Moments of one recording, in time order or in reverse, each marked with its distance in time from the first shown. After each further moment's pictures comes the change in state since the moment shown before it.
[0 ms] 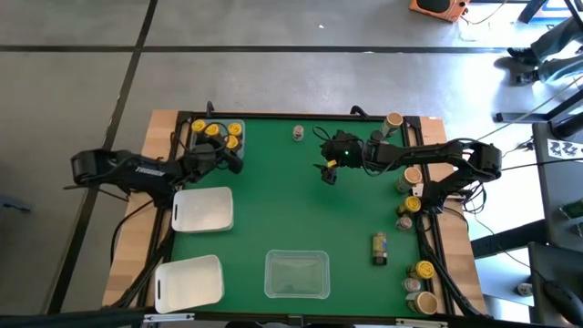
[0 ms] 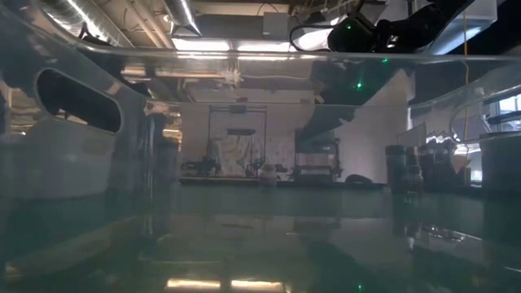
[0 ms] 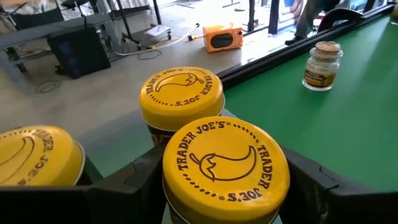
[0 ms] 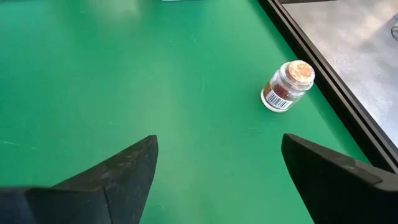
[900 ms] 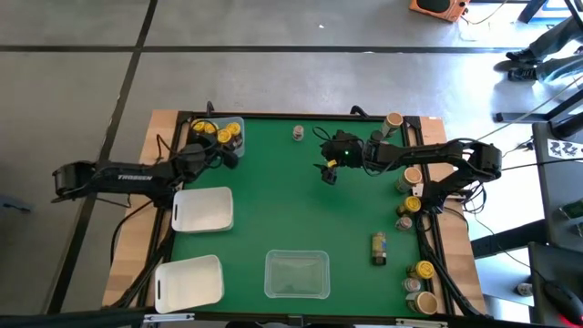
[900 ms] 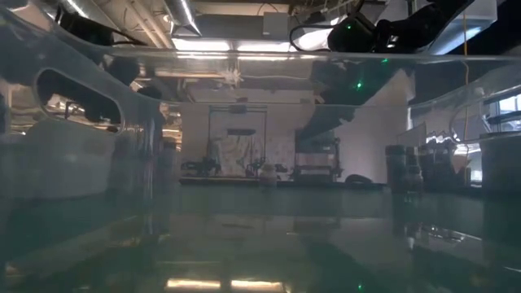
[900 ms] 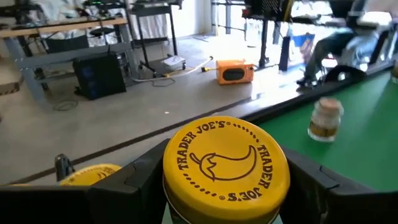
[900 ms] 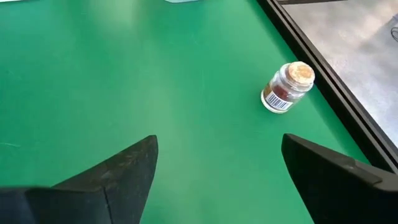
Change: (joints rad) left arm -0.045 -0.274 -0.003 -0.113 -0.107 0.023; right arm 0.000 0.000 0.000 0.003 -0.001 0.002
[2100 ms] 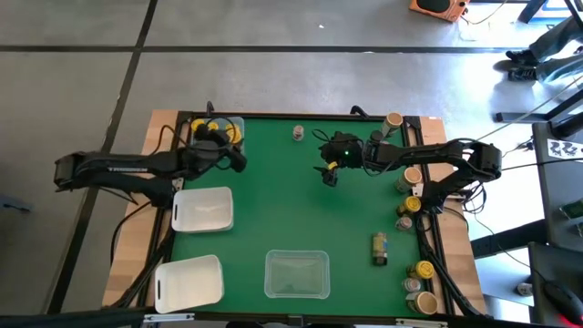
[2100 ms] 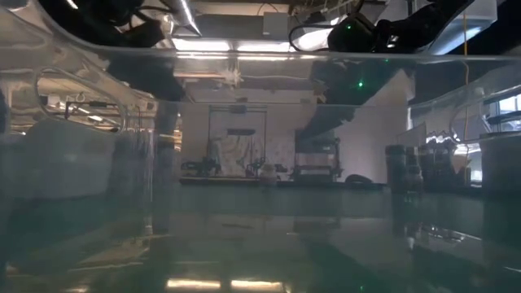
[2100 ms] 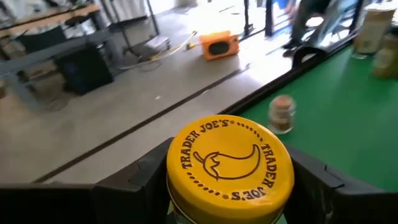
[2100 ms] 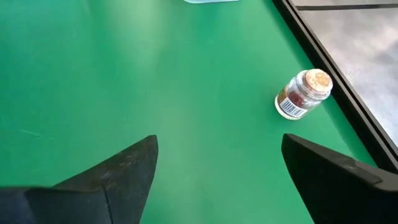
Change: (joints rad) left arm -0.210 -0.018 0.391 -0.633 -0.117 -0.087; right arm 0.001 0.000 0.000 0.000 -0.055 -0.051
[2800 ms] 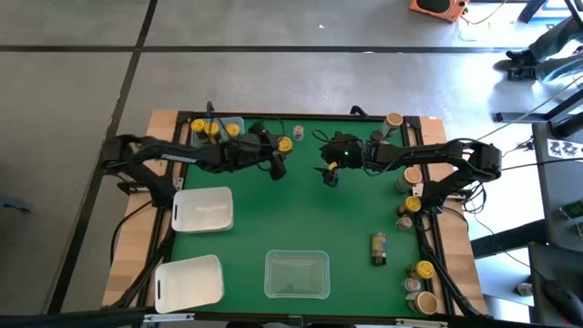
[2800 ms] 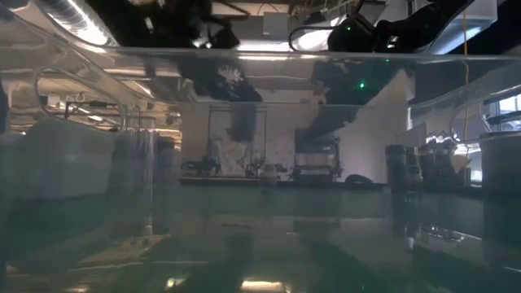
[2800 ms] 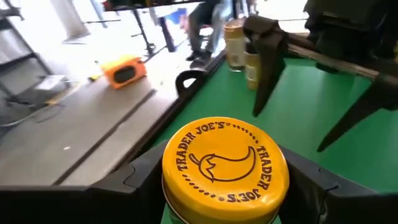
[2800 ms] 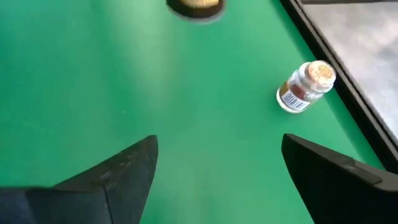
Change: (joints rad) left arm 0.023 0.573 0.292 0.379 0.411 0.251; right arm 0.000 0.000 0.000 -0.023 0.000 0.000
